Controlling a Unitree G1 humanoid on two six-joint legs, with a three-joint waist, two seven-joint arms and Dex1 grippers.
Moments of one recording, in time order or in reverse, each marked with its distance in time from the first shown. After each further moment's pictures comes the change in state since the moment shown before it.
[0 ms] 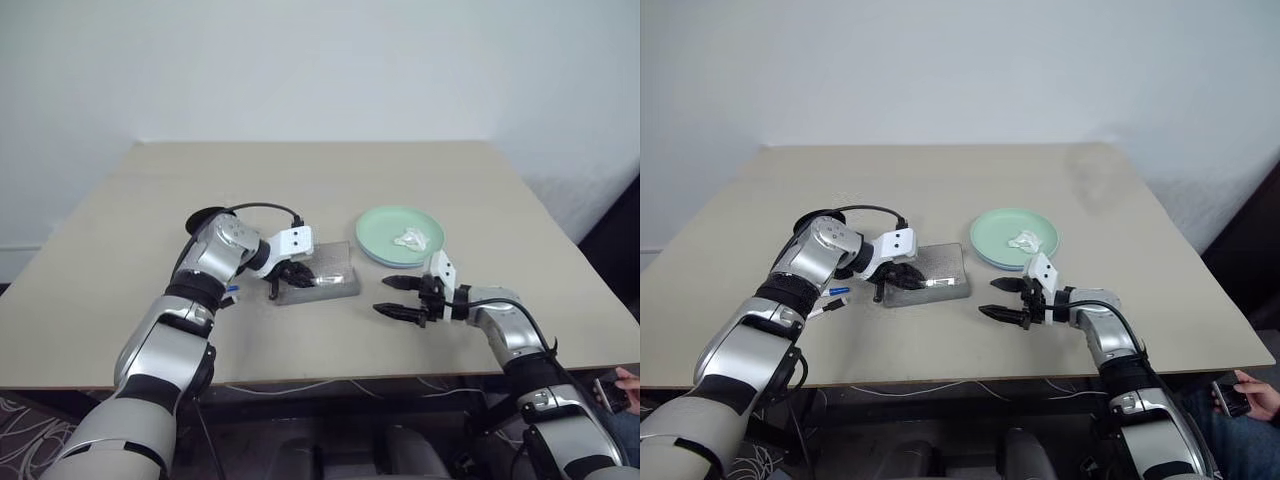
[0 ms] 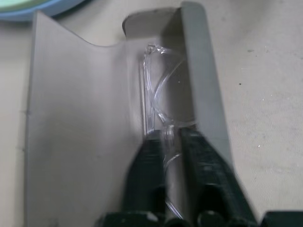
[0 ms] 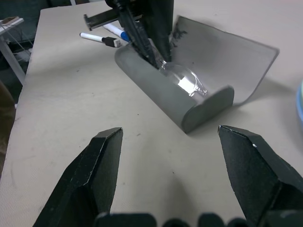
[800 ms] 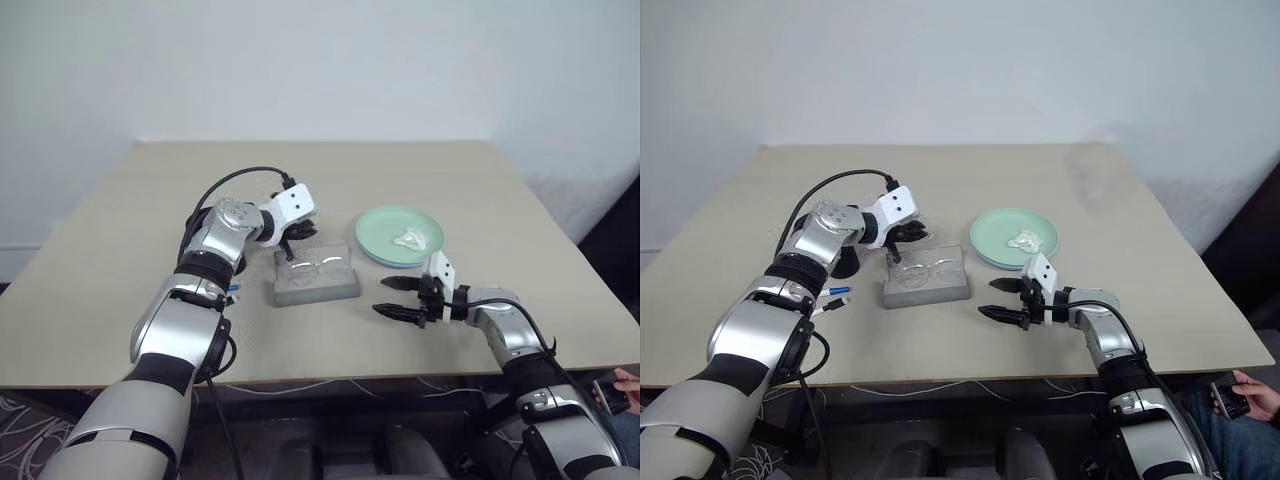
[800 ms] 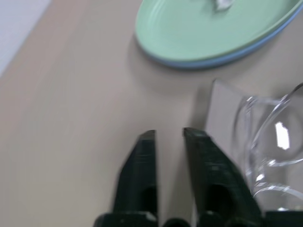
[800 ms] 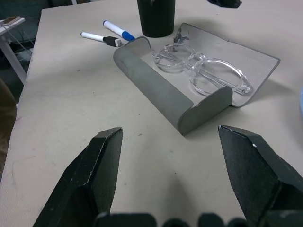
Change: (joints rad) left arm -0.146 -0.068 0.096 0.268 0.040 -0.145 0.478; right arm 0.000 0.001 0.002 0.001 -0.001 0.000 0.000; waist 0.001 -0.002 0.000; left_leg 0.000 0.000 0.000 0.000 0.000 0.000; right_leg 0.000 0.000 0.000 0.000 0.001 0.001
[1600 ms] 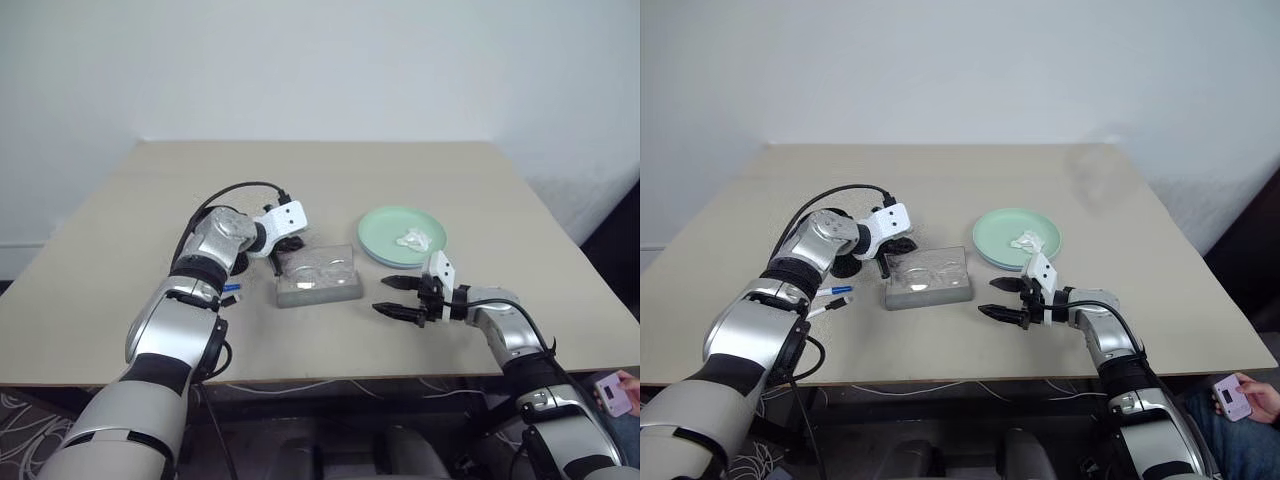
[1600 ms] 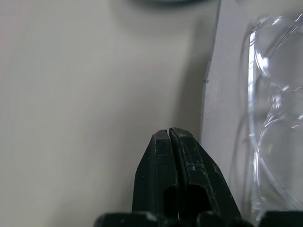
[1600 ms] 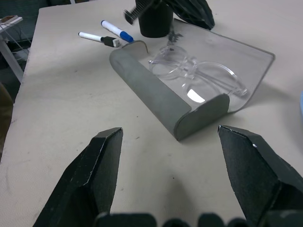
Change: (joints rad) left arm 0.012 0.019 0.003 0.043 0.035 -0.017 -0.162; right arm 0.000 0.000 0.002 0.000 -0.001 0.000 -0.015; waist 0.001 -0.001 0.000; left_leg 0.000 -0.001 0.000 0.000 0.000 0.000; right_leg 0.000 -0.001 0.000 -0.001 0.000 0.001
